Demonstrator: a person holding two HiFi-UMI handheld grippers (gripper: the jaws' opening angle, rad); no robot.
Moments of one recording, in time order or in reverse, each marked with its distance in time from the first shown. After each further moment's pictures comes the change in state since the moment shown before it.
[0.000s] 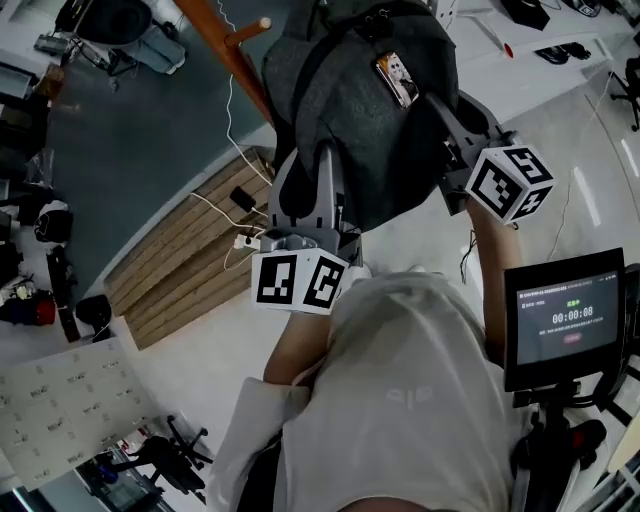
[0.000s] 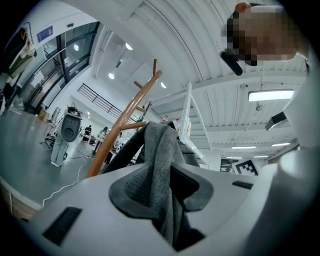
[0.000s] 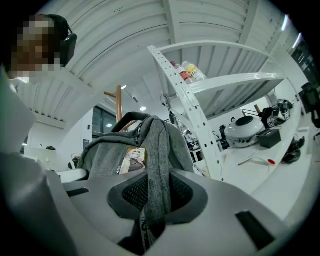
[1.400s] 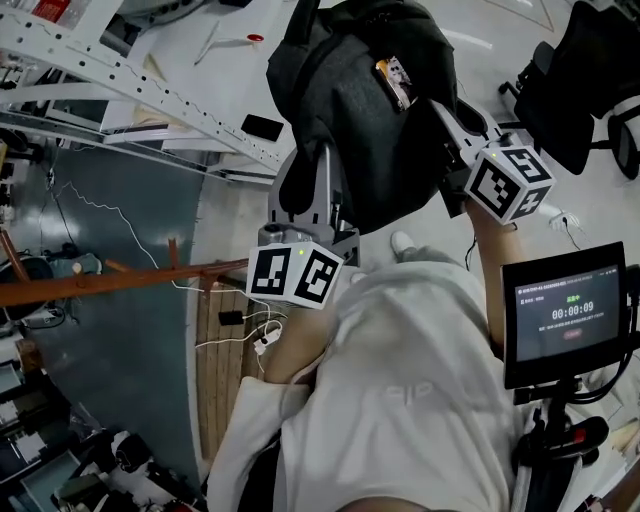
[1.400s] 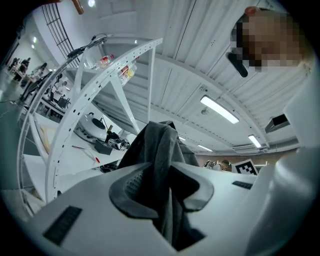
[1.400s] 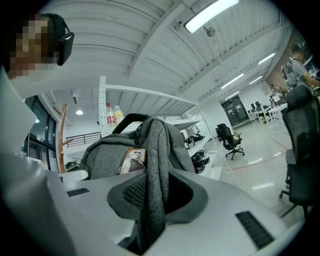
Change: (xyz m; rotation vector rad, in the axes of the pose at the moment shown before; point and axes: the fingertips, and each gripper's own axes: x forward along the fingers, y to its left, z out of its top) left arm 0.052 -0.267 -0.149 -0.156 0.383 -0.791; right arm -0.349 -0.127 -0.003 0.071 -0.225 -0.835
